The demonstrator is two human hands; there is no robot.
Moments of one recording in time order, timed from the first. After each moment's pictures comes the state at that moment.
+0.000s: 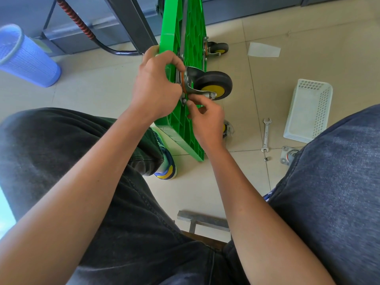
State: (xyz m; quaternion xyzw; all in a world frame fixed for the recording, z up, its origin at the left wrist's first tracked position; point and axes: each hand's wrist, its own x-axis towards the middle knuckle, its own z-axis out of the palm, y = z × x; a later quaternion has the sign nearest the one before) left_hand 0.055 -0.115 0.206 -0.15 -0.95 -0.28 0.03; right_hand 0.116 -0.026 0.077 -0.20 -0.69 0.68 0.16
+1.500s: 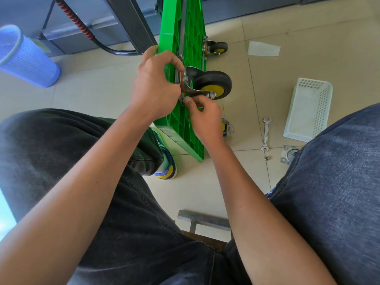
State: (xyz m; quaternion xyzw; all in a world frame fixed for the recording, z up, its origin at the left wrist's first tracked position) left_hand 0.056 -0.115 0.207 -0.16 -0.94 -0.29 0.02; right_hand 0.110 -0.018 0.080 -0.19 -0.75 0.63 0.12
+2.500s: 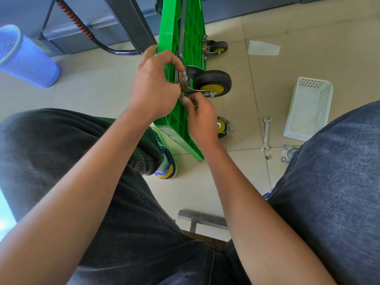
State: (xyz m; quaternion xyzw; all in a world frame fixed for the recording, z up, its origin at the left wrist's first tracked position) left_hand 0.056 -0.116 0.206 -0.15 -0.94 -0.30 0.01; right_hand 0.109 -0.032 0.074 -0.16 -0.77 0.60 0.17
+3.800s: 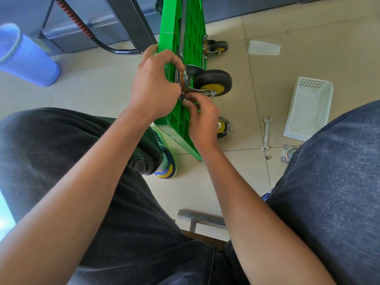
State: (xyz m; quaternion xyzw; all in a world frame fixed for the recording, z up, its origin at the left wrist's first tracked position) left_hand 0.053 -0.118 0.203 -0.15 -0.94 -0.30 0.01; right_hand 0.114 -0.036 0.076 -0.16 -0.75 0.59 0.24
